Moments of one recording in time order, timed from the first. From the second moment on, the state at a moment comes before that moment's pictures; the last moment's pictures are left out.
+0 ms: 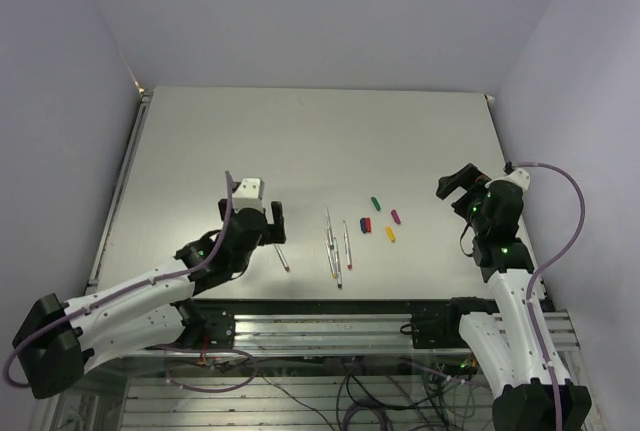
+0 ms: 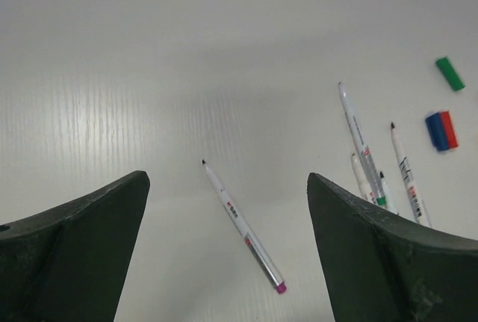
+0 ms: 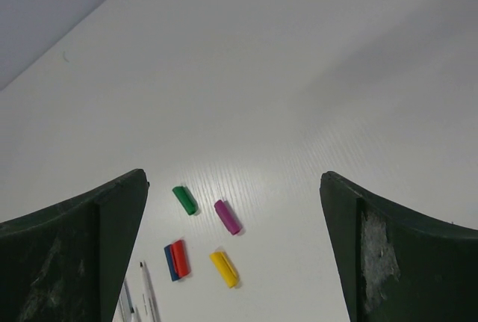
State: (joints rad) left arm -0.86 0.87 0.49 -0.11 -0.58 -0.51; right arm -0.04 0.70 0.56 -0.24 0.08 0.54
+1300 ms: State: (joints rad) left arm -0.98 1.43 0.67 -0.38 -0.56 -0.80; right arm -0.04 0.54 0.50 -0.24 0.11 0.50
